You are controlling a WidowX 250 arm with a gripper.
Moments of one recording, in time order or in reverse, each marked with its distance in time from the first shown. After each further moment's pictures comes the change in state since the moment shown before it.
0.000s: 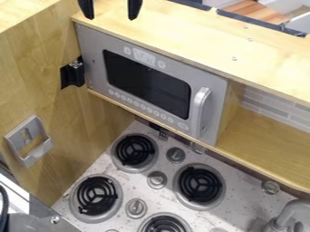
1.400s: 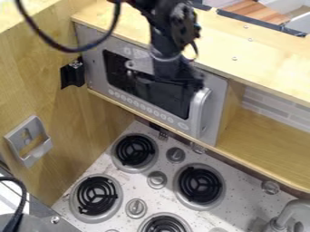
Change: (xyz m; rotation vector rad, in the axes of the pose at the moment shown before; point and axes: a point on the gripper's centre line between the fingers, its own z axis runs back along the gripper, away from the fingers) arm -0.108 -0.080 -0.055 -0.180 0.110 -0.308
